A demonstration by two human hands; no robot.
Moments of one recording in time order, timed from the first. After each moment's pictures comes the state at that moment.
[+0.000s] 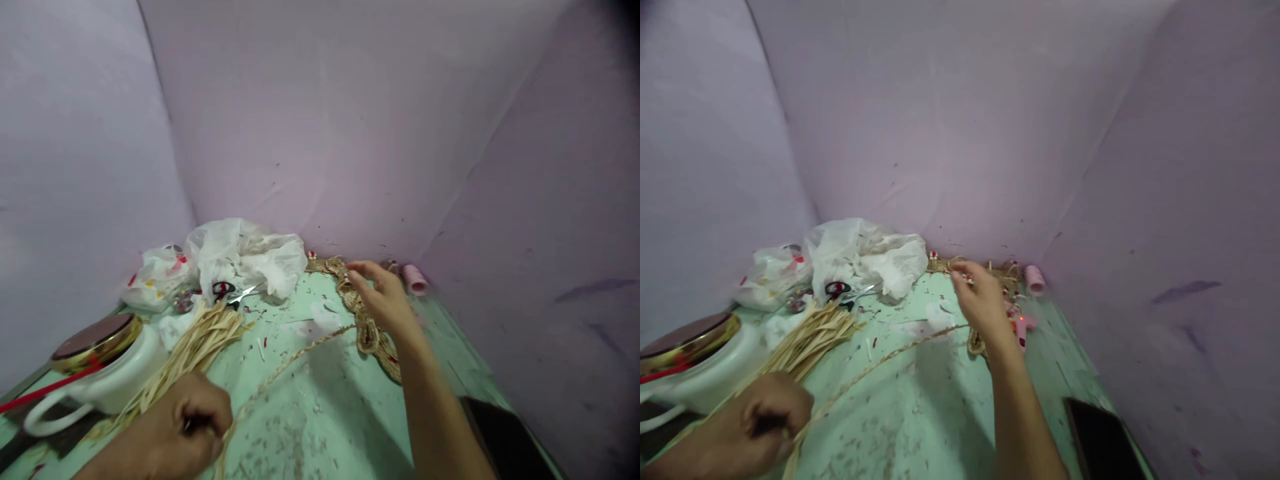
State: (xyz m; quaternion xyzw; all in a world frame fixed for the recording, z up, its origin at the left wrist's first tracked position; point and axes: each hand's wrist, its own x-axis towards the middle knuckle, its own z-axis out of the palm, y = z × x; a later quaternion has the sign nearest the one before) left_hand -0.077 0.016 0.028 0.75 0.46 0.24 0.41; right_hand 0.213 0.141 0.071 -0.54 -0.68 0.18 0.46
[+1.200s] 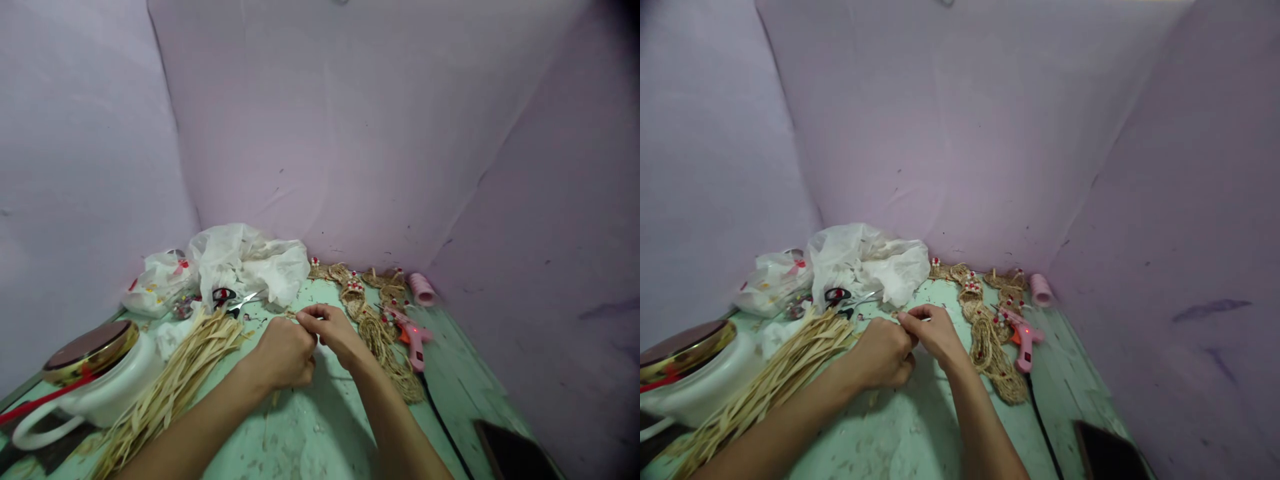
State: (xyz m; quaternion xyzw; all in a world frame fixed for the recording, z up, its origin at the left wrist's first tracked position) left_hand 0.032 0.110 0.038 0.88 0.47 0.05 -0.04; right_hand 0.149 0.137 0.034 -0.52 -0.55 0.54 0.37
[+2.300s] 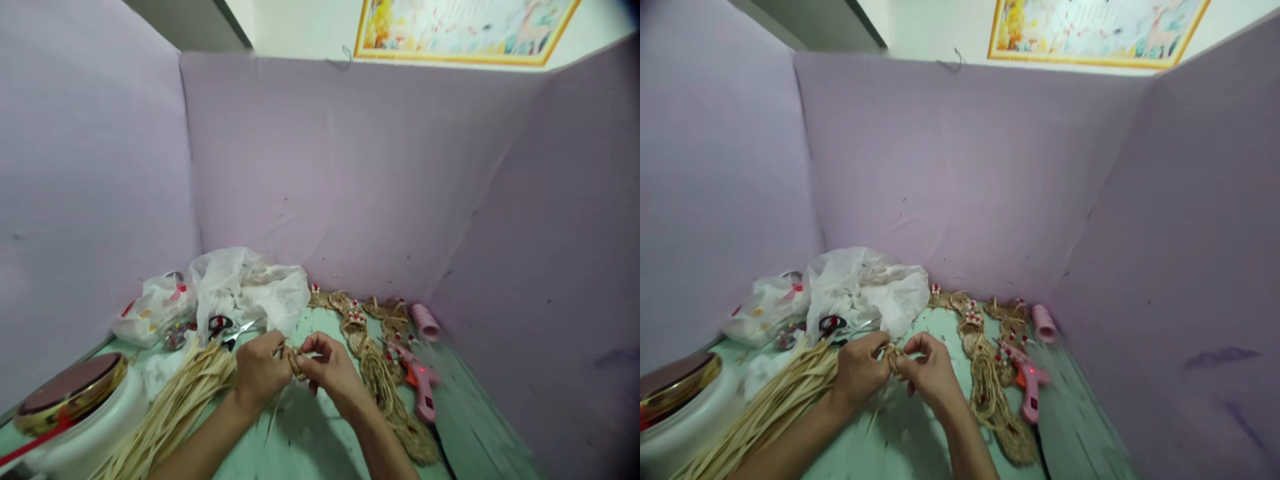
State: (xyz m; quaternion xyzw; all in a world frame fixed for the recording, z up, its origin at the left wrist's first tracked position) left_hand 0.011 0.135 0.002 0.68 0.64 0.36 -0.03; right_hand 0.142 0.137 0.023 -0.42 -0.52 0.61 0.44
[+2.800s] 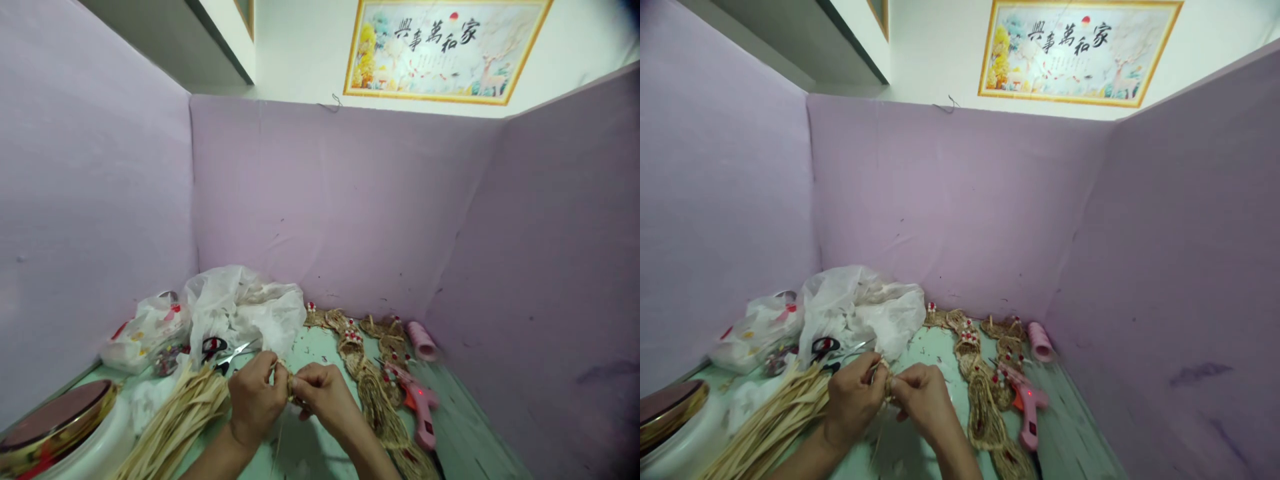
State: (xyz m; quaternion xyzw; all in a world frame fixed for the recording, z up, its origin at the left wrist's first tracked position) left_hand 0.014 0.135 -0.005 0.64 0.61 0.46 -0.09; right_hand 0.142 0.141 0.020 -0.43 -0.60 0.55 0.38
